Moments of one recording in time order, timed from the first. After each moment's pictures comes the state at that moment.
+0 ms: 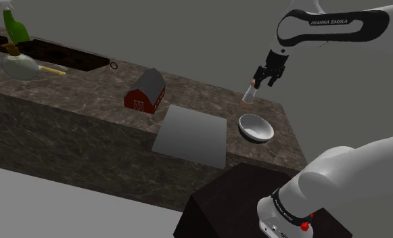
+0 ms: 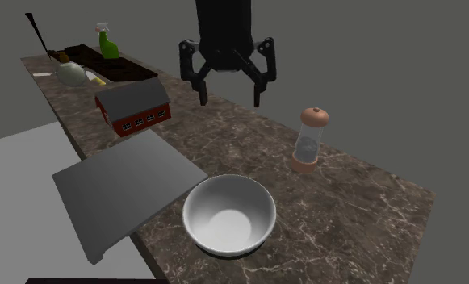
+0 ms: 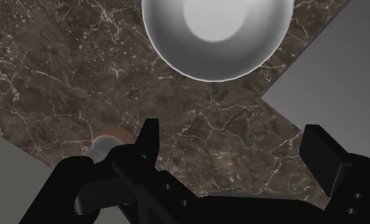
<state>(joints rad) -0.07 -0.39 -0.30 -2.27 -0.18 1.88 -0.13</state>
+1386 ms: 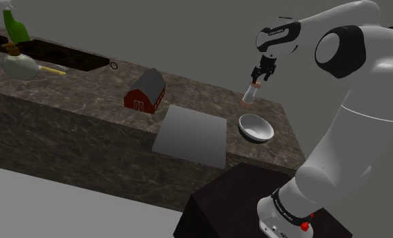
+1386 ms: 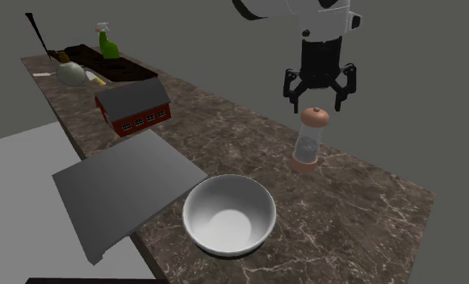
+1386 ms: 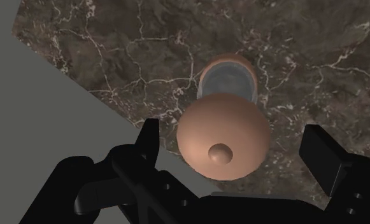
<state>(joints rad) -0.20 0.30 -0.45 -1.74 -0.01 2.07 -0.46</state>
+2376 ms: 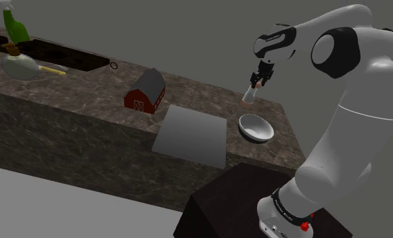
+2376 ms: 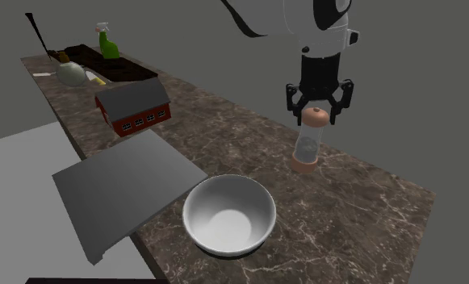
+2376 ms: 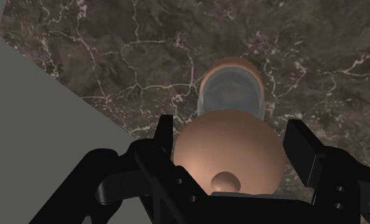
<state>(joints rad) -0.21 0.33 -0.45 -1.78 0.01 2.14 -0.46</state>
